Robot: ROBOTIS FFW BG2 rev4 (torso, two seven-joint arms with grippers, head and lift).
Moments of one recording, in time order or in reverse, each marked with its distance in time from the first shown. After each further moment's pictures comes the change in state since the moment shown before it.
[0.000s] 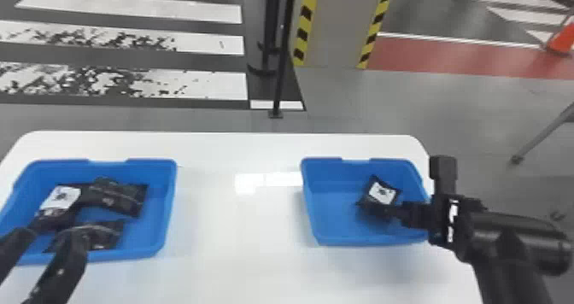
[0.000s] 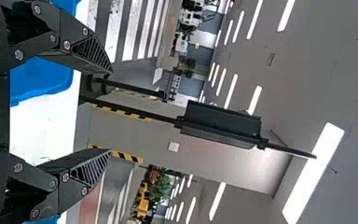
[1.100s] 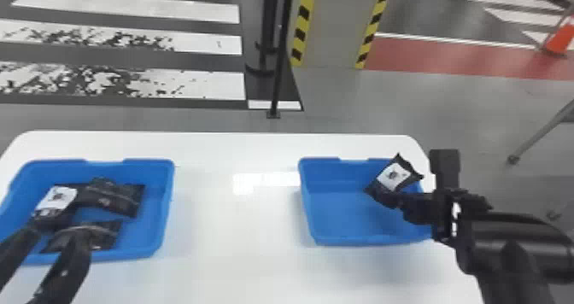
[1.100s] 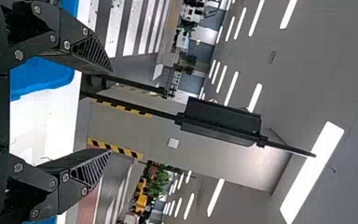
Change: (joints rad) left arm -0.013 0.010 -0.016 0.022 0.011 -0.009 -0.010; right arm 0.085 -0.003 0.020 -0.156 0.047 -0.079 0.016
